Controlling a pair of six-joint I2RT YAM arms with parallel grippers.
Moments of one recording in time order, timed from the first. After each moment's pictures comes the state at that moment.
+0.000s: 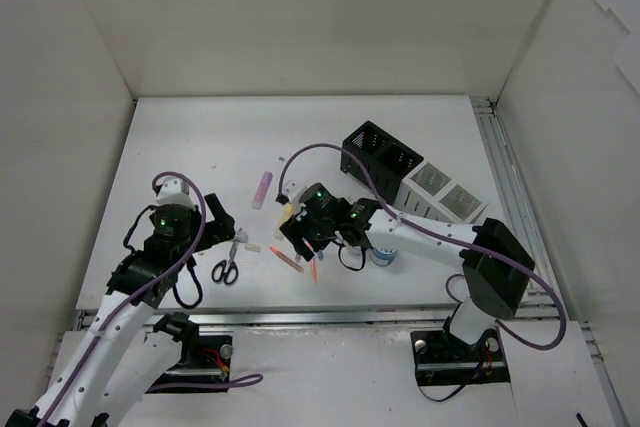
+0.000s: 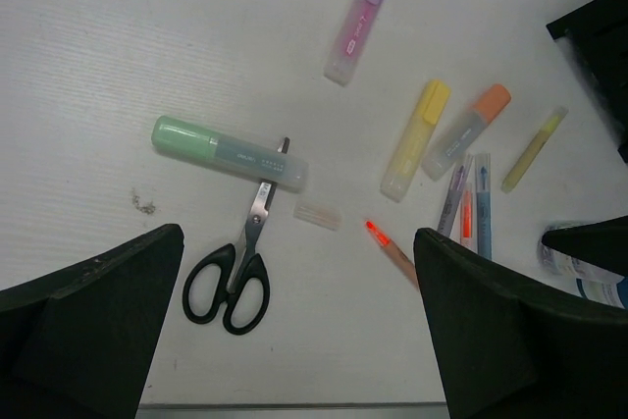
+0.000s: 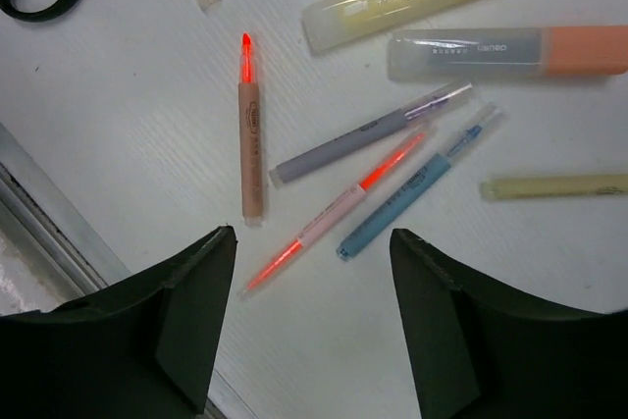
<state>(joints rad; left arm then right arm) -0.35 0.65 0.70 -0.62 -0.20 -0.54 0.95 1.60 1.09 -0.36 -0.04 0.09</state>
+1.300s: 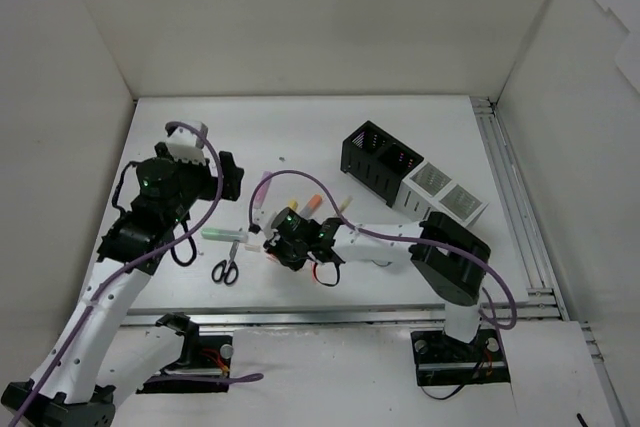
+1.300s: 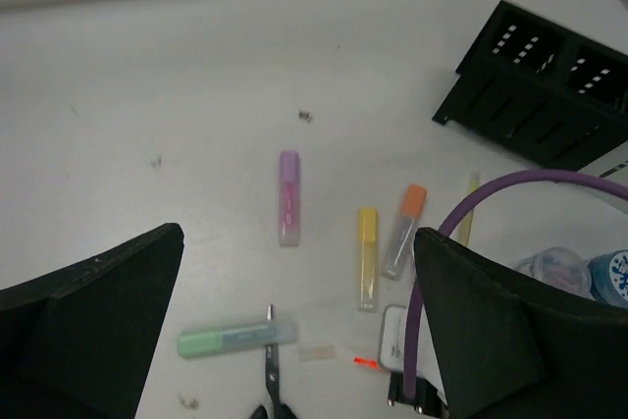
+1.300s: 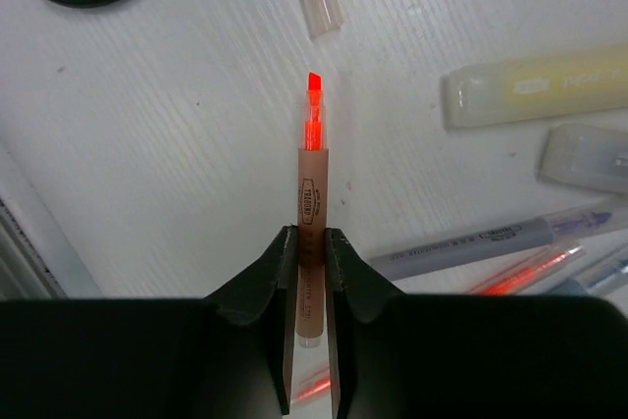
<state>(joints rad) -0.35 0.84 0.98 -0.44 -0.05 -0.15 1.07 1.87 1.13 -0.18 -0.04 0.01</state>
